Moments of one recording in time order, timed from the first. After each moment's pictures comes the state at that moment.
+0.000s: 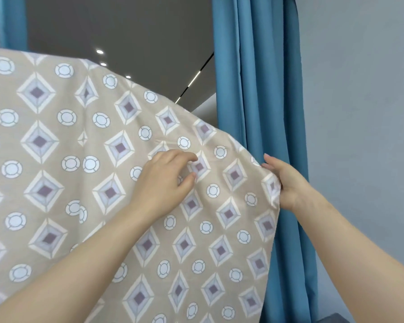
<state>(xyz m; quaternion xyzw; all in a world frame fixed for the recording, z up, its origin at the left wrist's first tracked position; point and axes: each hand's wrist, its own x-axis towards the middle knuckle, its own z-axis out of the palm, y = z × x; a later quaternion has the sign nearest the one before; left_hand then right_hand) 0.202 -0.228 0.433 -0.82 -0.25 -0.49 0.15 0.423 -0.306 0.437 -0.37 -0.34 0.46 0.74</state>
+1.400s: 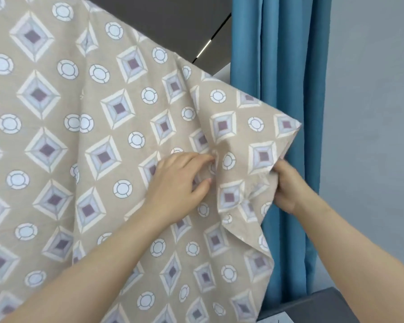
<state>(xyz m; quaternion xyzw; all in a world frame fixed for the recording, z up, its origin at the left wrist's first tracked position) 0.203 -0.219 0.375 -0.84 -0.25 -0.46 0.15 0.404 -0.285 0.389 -0.34 -0.52 0.40 0.67</state>
